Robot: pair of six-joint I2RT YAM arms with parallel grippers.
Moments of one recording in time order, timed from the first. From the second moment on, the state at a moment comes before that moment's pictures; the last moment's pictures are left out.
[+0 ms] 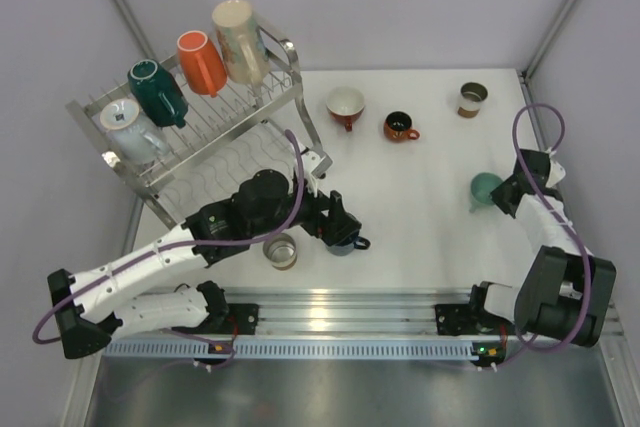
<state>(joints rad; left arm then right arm) -1.02 0.98 0.94 -0.31 0.06 -0.45 -0.27 1.24 0.67 -0.36 0.17 0.60</state>
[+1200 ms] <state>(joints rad) -1.02 1.25 0.99 0.27 0.28 -0.71 -0.30 0.82 0.38 0.90 -0.93 1.57</state>
